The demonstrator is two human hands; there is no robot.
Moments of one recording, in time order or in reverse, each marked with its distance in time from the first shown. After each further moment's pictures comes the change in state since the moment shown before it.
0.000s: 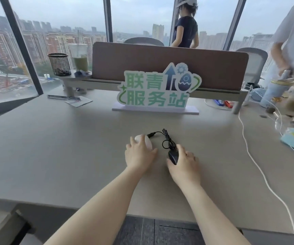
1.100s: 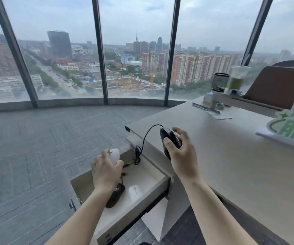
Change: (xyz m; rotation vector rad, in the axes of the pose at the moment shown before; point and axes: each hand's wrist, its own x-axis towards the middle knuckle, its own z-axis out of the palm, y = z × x) left_hand -0.244 -0.383 -0.274 -0.127 0.717 -0.724; right_hand -0.231 -0.359 0.064 0.941 -0.518 -0.603
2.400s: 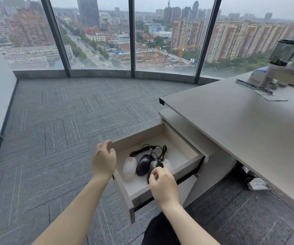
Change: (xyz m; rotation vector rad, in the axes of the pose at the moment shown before) left_hand 0.008 -0.136 -0.039 -0.111 0.123 -0.076; right_hand -0.121 0.118 0.150 -0.467 -0.456 0.104
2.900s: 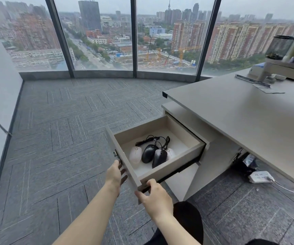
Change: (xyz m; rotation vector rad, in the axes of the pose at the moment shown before) left_hand -0.078 -0.047 0.003 -0.768 -0.277 -0.657; right_hand -0.091 -0.001 0.043 -0.065 -0.192 0.102
